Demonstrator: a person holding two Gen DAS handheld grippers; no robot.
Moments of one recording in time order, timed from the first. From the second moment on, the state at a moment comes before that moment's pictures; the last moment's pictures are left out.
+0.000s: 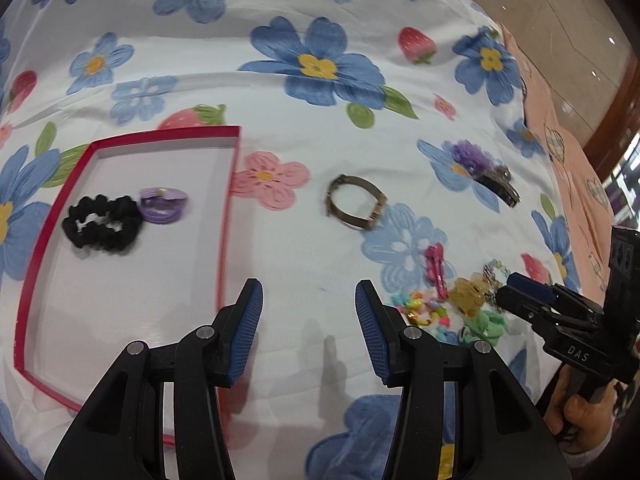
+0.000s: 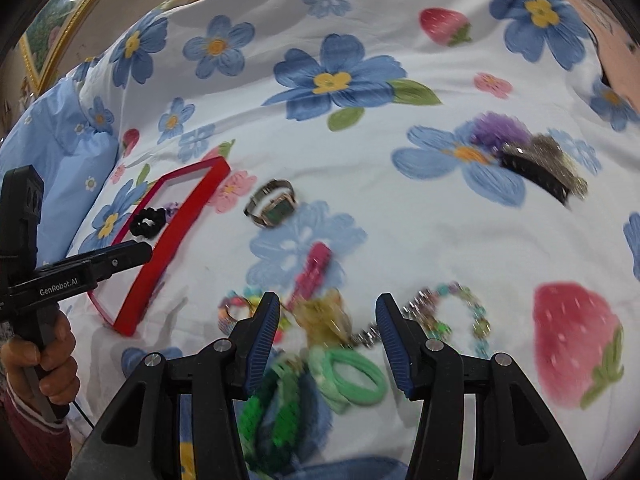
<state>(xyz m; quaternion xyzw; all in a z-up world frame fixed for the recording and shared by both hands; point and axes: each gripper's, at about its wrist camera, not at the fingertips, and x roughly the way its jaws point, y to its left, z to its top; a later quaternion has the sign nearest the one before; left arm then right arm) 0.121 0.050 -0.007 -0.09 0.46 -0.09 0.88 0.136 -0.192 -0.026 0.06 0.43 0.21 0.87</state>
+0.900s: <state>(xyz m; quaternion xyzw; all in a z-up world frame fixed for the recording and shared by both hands) 0.219 -0.030 -0.043 0.01 0.49 -0.14 0.86 0.149 -0.183 -0.050 0.05 0.46 0.25 0.85</state>
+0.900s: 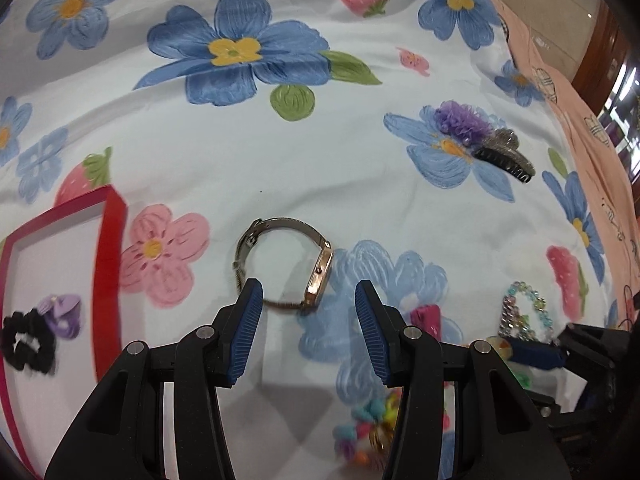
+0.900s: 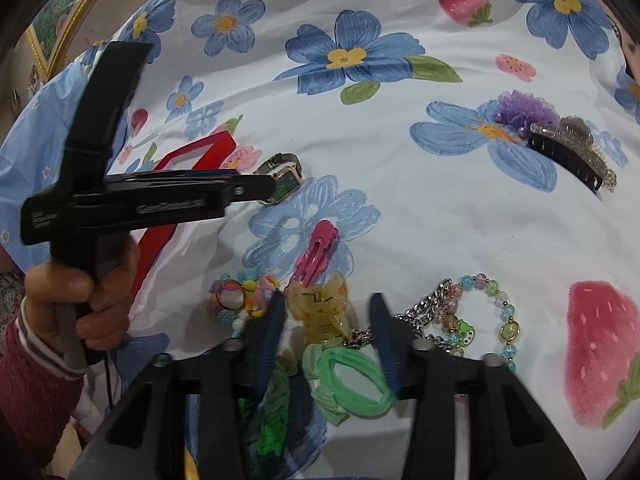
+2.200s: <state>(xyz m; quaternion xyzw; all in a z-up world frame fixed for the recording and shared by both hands) 0.118 0.051 0.014 -0.08 0.42 -0.11 0.90 0.137 -0.147 -0.012 0.06 0.42 0.30 0.85</state>
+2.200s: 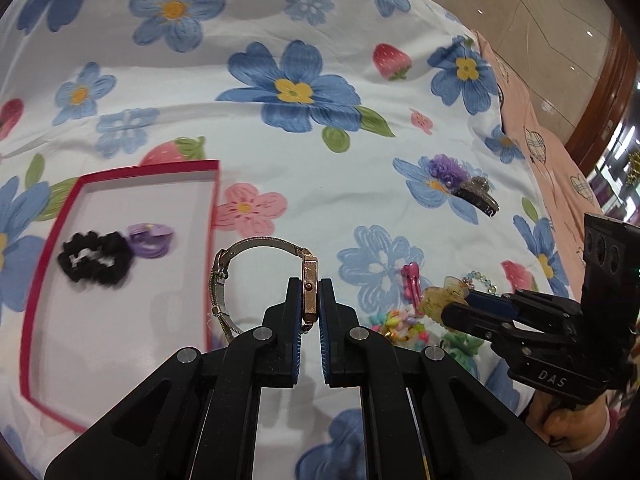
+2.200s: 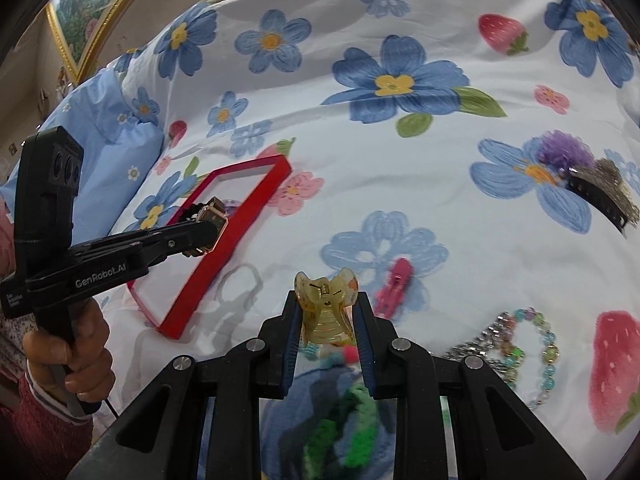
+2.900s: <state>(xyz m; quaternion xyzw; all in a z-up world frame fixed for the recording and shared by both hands) 0.074 0.137 0.014 -0.13 0.41 -0.03 0.90 0.134 -0.054 0.009 0.03 0.40 0.37 0.84</state>
